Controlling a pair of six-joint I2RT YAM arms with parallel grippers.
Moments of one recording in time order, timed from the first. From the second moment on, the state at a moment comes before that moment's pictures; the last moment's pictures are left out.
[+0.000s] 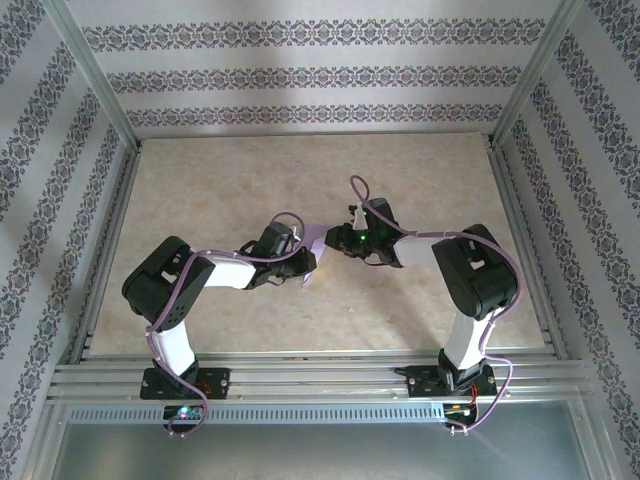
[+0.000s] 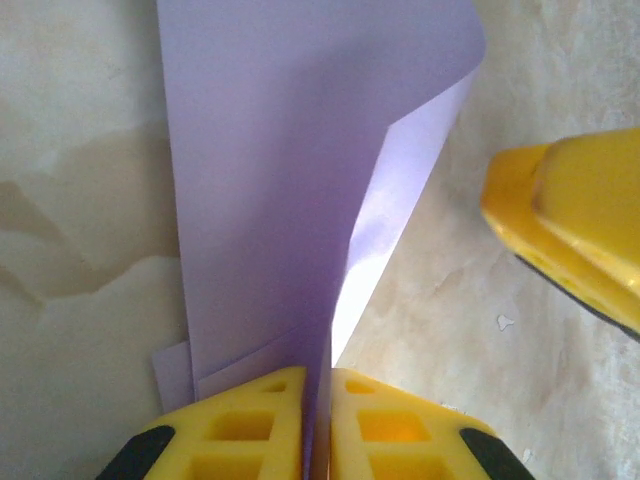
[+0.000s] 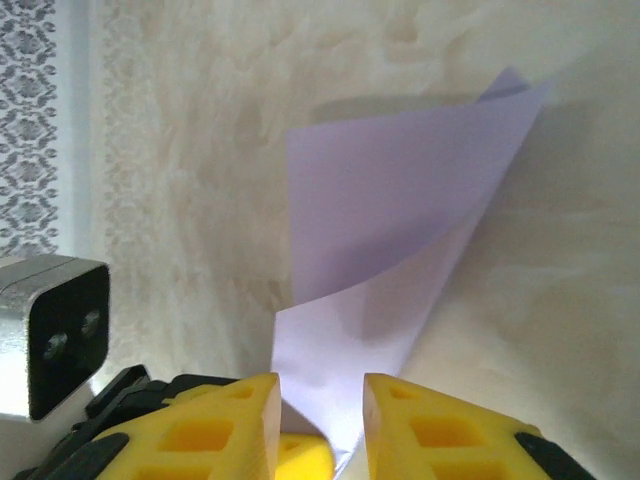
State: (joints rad) left arm -0.58 1.80 0.75 0.28 0.30 -0.81; right arm 0.45 1.81 0.83 0.25 -0.55 0.81
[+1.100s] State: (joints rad) left arm -0.56 1.80 0.73 0.35 0.35 -0.84; right arm 0.55 1.93 1.15 -0.27 -0.23 0.60
